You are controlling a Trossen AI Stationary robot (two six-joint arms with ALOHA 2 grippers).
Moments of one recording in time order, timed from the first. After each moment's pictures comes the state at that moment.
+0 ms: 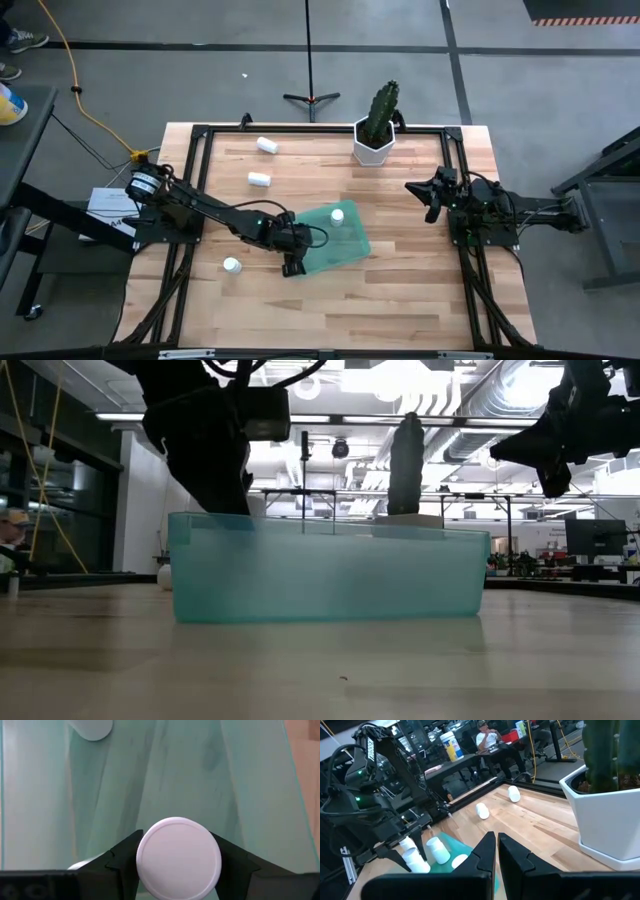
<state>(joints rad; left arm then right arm) -0.29 1.69 1.06 -0.45 -0.22 -0.40 -0.05 0.11 0.15 -0.11 0.29 0.46</state>
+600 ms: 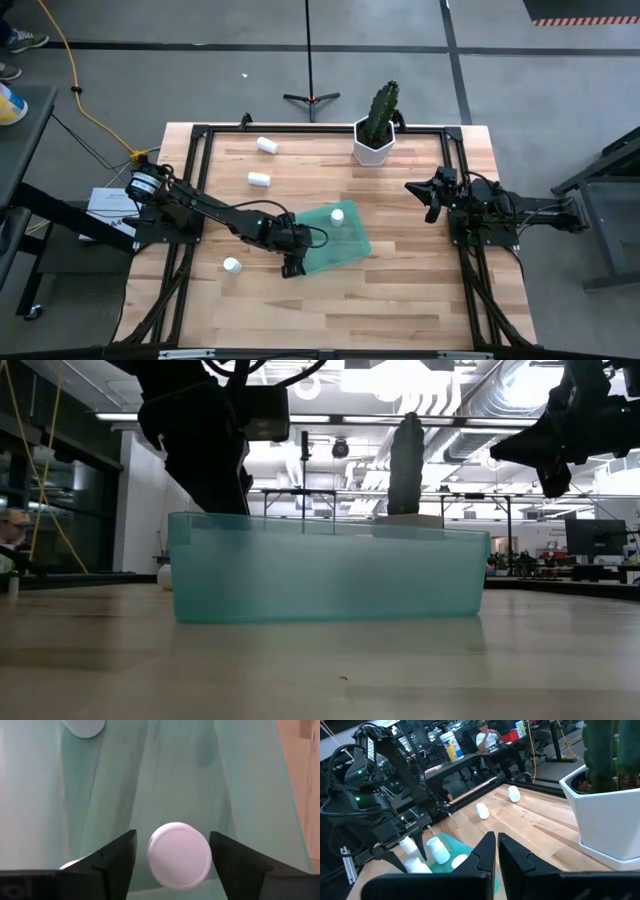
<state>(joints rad) -0.29 1.69 1.06 -0.45 -0.19 -0.40 -0.05 0.11 0.15 -0.11 0.29 0.46</state>
